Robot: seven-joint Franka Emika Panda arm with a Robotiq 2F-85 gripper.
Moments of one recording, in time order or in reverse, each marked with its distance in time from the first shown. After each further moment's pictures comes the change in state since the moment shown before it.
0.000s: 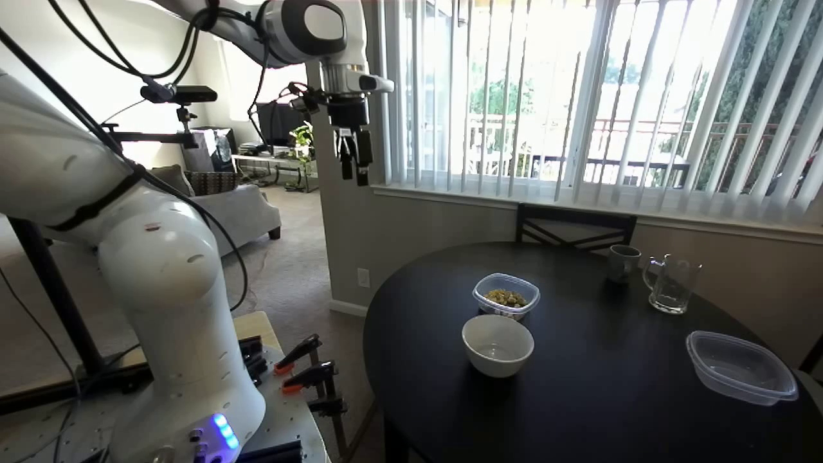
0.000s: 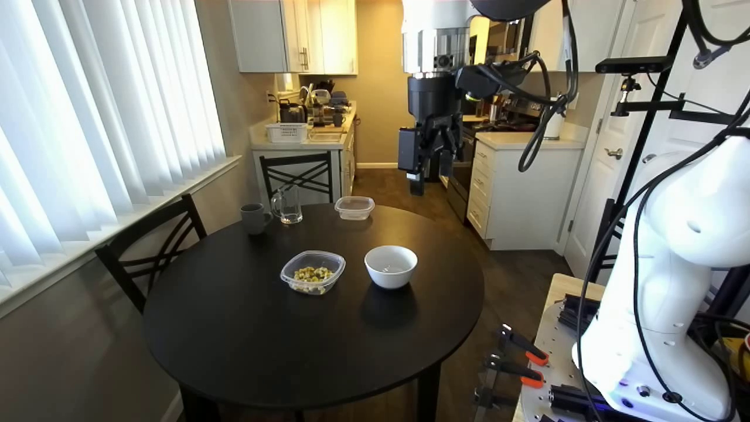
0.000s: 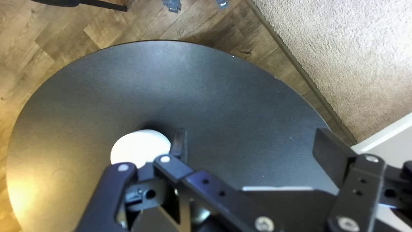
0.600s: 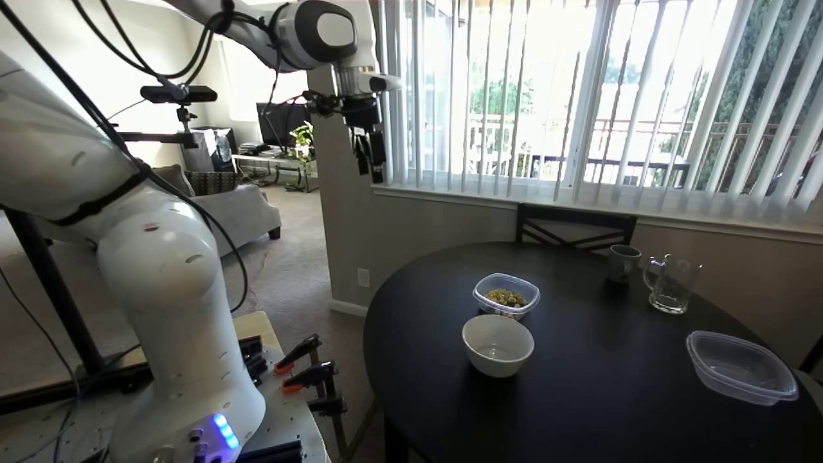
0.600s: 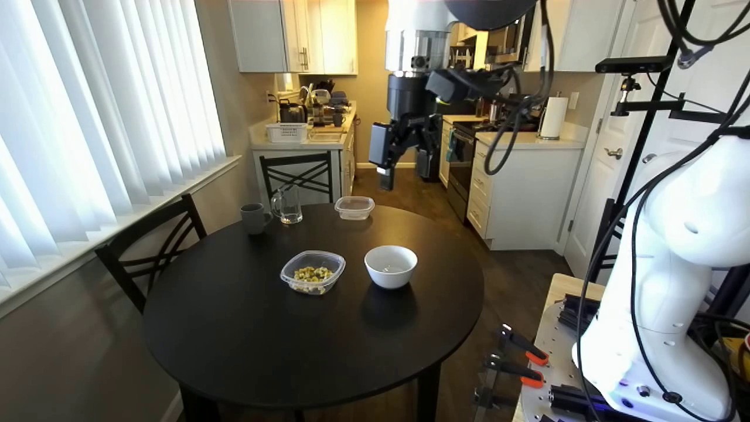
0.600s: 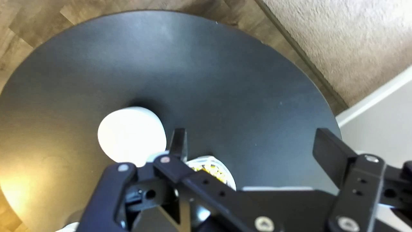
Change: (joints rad) arm -0.013 0.074 -0.002 0.026 0.003 0.150 0.066
